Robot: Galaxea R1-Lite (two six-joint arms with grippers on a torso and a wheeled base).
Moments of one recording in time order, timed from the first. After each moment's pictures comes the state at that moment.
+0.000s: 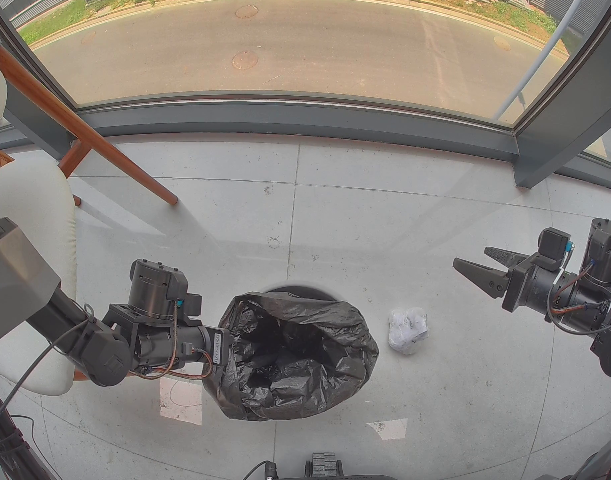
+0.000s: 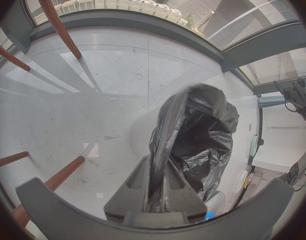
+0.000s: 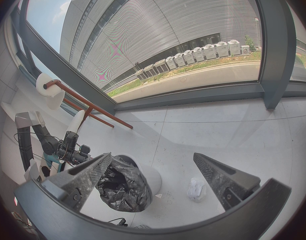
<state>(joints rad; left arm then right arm) -0.39 1.95 -0.67 -0.56 -0.10 -0.20 0.26 1.61 -0.43 -1.00 0.36 0.19</state>
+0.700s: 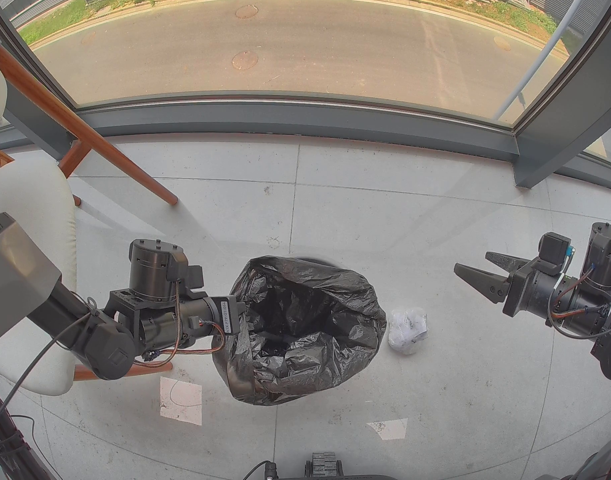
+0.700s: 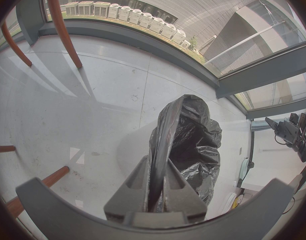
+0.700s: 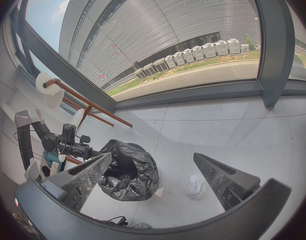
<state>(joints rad) -0.40 1.95 -0.71 -0.70 -0.10 -0.35 0.26 1.60 -0.41 -1.00 0.36 0.19</state>
